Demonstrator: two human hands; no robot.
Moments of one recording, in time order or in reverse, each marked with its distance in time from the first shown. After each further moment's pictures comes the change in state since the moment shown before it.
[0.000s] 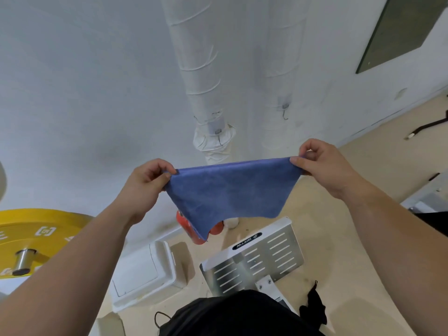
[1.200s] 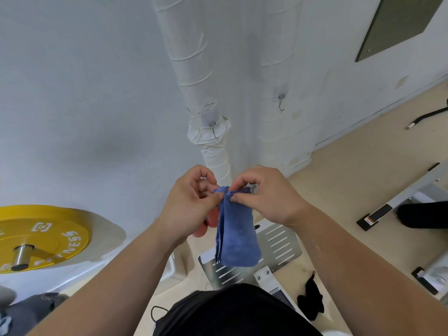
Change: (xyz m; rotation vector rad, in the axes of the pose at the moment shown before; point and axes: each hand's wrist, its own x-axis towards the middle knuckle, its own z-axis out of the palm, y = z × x) left_hand -0.056 0.041 0.095 -0.251 -0.162 -0.067; right_hand -0.061 -0.030 0.088 -0.317 -0.260 -0.244
